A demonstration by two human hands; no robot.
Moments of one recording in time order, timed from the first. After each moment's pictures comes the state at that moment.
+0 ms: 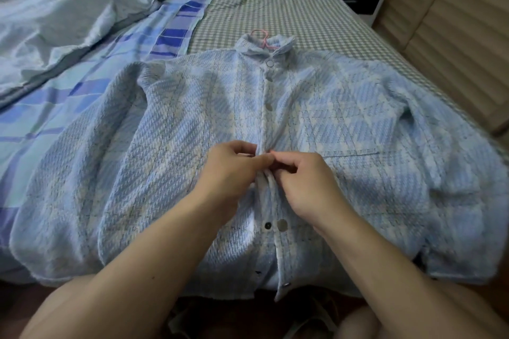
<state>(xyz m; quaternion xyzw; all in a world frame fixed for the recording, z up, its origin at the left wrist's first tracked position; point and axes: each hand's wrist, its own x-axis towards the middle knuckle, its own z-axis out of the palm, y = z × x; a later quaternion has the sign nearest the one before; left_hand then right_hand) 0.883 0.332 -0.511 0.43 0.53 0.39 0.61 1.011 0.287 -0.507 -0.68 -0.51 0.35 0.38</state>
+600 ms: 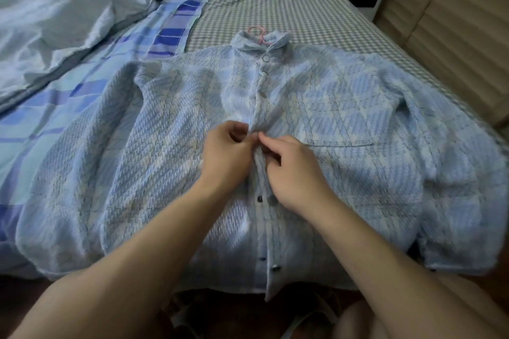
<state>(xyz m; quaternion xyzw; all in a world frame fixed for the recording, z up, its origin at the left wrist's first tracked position) 0.897 0.354 -0.520 0.57 0.57 0.44 0.40 1.011 0.296 -0.509 -0.67 -0.62 0.24 0.33</state>
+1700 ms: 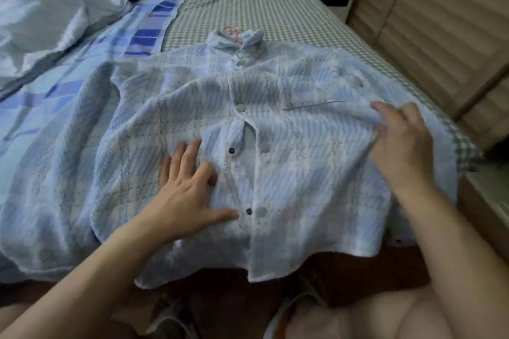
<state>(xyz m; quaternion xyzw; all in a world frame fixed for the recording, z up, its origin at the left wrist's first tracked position) 0.819 0.305 -0.563 0.86 0.48 0.07 0.15 1.190 0.239 -0.506 -0.78 -0.55 -0.12 0.29</state>
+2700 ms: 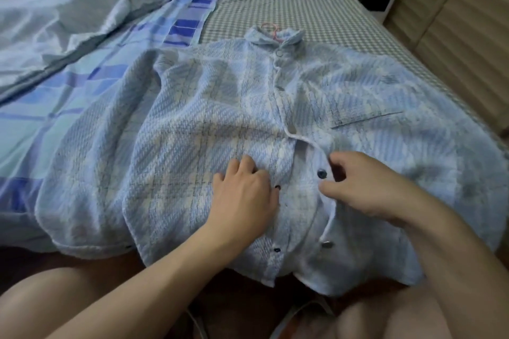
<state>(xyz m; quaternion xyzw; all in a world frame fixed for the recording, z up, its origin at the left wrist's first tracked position) 0.874 0.273 -0.546 0.81 0.57 0.12 0.10 1.063 0.245 -0.457 -0.74 -0.60 0.31 0.09</state>
